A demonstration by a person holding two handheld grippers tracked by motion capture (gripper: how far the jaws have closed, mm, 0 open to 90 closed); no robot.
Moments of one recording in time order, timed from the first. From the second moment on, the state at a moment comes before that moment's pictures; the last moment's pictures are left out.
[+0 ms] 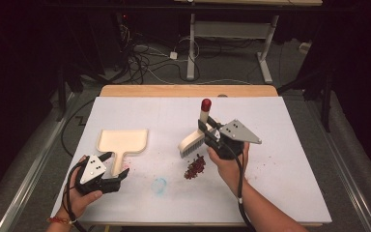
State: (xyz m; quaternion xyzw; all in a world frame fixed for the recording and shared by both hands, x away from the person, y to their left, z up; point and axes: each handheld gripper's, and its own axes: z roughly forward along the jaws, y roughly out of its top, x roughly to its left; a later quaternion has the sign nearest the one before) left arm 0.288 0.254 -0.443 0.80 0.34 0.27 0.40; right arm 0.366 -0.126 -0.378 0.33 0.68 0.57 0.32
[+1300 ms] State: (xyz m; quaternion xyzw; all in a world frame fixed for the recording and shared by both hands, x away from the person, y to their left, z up) left arm 0.289 0.252 -0.444 0.81 0.33 0.27 0.40; right arm 0.371 -0.147 -0.368 0.38 0.65 0.55 0.35
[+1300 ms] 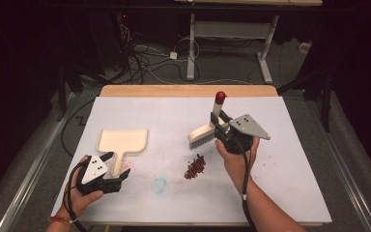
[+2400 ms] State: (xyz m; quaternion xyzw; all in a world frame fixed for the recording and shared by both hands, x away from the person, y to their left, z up) left arm 0.286 0.252 -0.443 0.81 0.34 0.28 0.39; right arm 0.423 -0.197 -0.386 0.15 0.81 0.55 0.11
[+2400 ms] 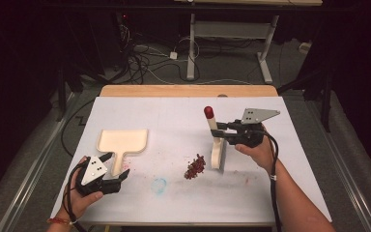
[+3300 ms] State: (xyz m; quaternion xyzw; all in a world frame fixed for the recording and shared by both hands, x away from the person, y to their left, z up) left arm 0.287 0.249 -0.443 0.81 0.34 0.28 0.39; right arm 0.372 -0.233 -0.362 0.11 0.79 0.60 0.11
